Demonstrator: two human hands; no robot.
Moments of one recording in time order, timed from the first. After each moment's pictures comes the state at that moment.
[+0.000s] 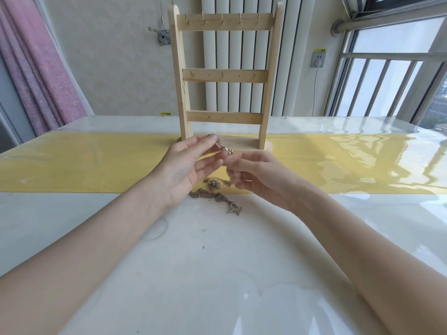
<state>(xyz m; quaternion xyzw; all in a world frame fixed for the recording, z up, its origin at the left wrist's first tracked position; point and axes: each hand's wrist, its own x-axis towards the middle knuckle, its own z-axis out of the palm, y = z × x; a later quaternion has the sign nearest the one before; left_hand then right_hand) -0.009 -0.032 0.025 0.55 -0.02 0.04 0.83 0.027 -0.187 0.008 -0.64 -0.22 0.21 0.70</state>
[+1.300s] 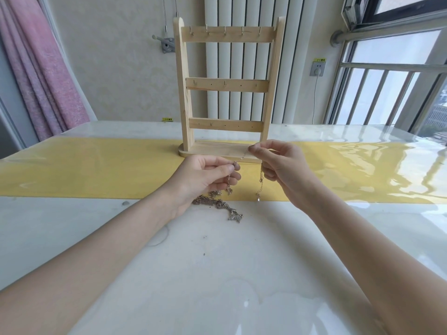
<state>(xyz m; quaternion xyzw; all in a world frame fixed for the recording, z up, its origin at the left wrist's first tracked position) -0.013 -0.038 0.018 0.72 -0.07 0.02 0.69 0.038 -0.205 0.020 -0.69 -0.16 -0.01 0.71</state>
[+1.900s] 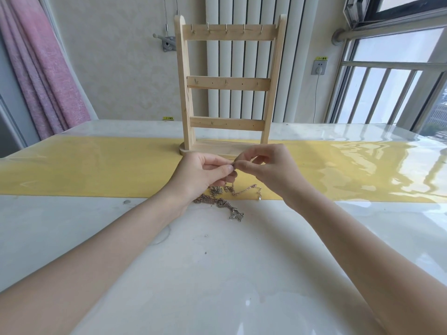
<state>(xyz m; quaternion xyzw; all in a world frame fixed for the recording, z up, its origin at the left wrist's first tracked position) -0.011 -0.036 0.014 0.76 -0.06 0.09 0.64 0.027 -0.191 0.020 -0.79 -0.25 -0.08 0.55</state>
